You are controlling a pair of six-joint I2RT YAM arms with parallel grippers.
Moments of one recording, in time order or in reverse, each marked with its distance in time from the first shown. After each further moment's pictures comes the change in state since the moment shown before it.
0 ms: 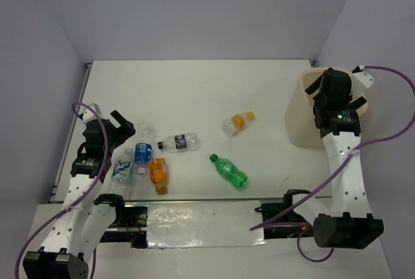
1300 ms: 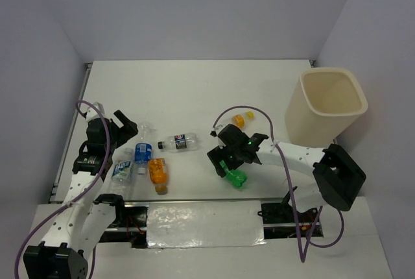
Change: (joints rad) left arm 0.000 0.035 -0.012 0.036 0.057 0.002; right arm 0.922 0.299 -0.486 0.265 -0.664 -0.384
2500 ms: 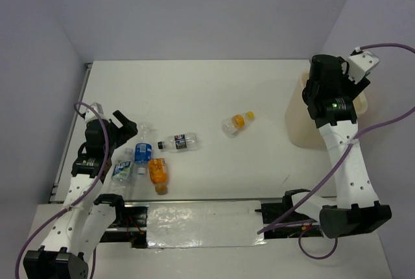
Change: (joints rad) left arm 0.000 -0.031 0.000 -0.007 0.007 0.000; right arm -0.734 -0.222 0.657 -0.234 1.152 0.198
